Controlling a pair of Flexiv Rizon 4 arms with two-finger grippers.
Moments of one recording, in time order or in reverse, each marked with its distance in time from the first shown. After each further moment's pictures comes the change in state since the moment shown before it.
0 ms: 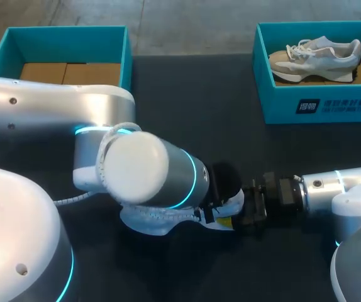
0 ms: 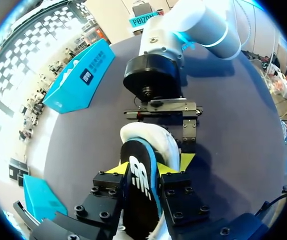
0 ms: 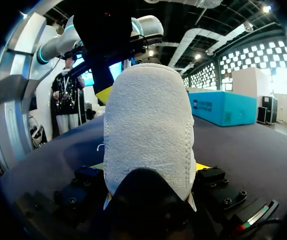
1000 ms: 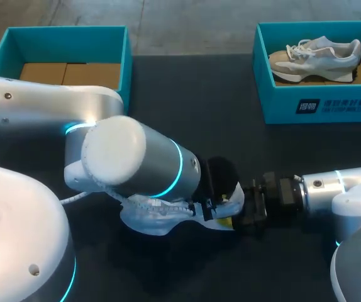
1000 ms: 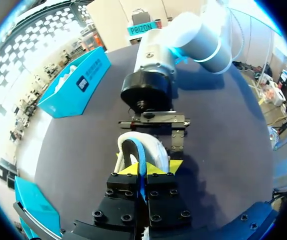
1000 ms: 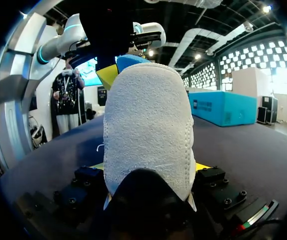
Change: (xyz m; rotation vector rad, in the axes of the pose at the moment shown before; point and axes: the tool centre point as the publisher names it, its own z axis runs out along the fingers) left arm 0.006 -0.013 -0.016 0.087 0.118 -0.014; right arm 0.000 0.000 0.000 0.000 0.000 0.000
